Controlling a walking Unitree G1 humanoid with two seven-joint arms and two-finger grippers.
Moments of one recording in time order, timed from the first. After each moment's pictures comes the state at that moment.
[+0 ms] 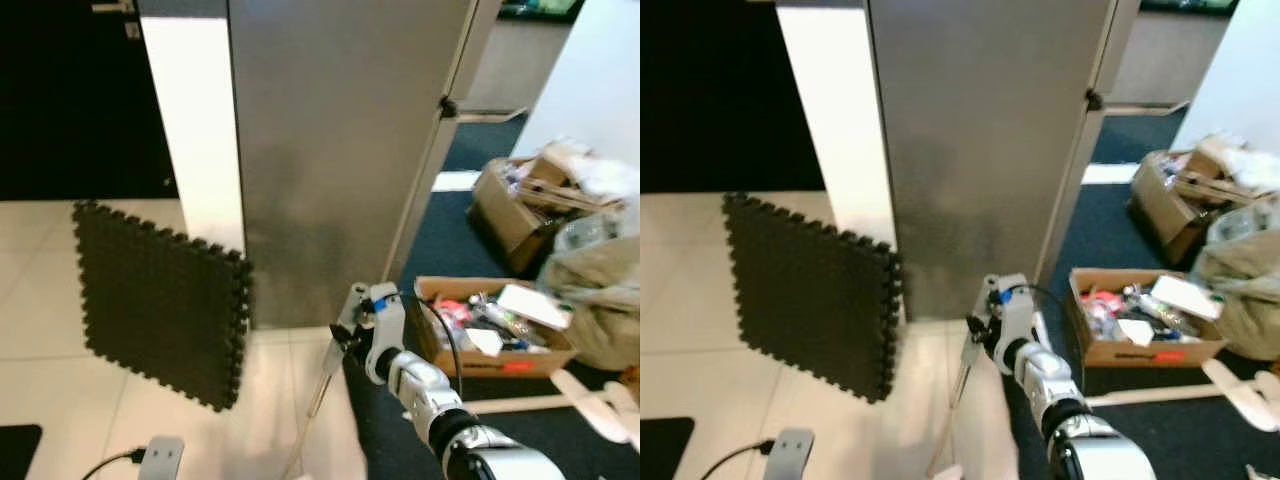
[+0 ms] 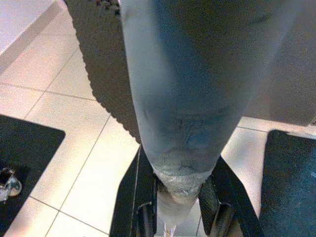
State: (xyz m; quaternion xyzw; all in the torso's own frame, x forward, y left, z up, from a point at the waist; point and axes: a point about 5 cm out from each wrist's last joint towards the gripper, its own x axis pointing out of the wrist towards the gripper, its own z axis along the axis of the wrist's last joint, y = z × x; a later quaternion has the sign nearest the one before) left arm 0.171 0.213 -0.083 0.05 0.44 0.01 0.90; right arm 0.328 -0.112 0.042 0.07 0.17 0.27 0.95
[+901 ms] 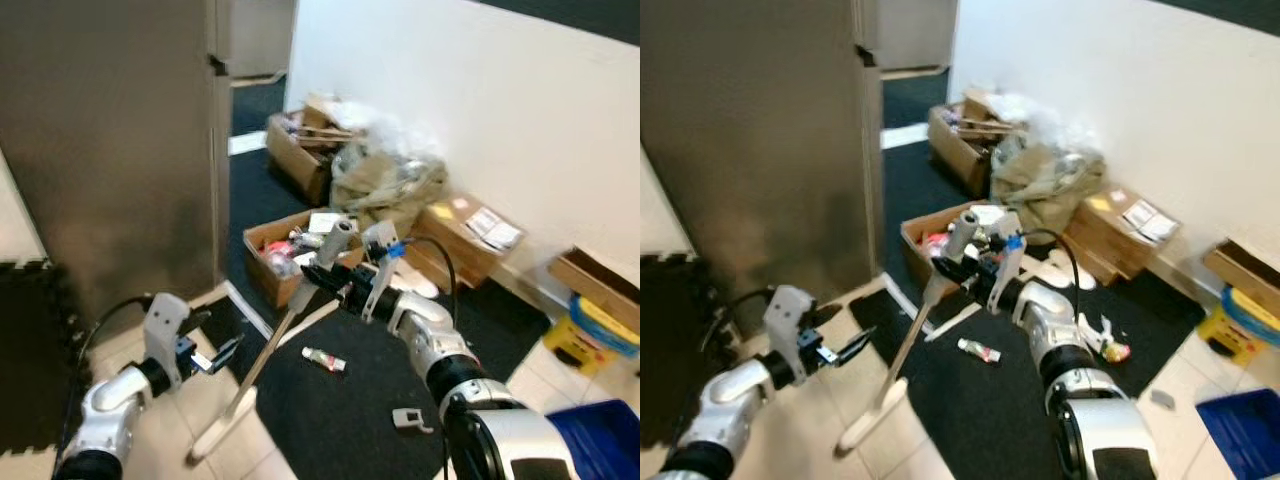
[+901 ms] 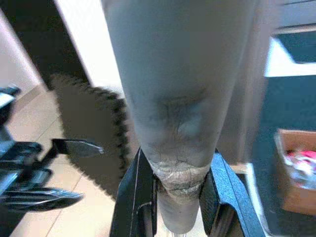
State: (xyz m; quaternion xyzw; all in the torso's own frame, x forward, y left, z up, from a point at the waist) left arm 0.287 0.208 0.073 0.04 0.02 -0.37 0.93; right arm 0.360 -0.111 0.127 0.08 0.02 0.45 0.89
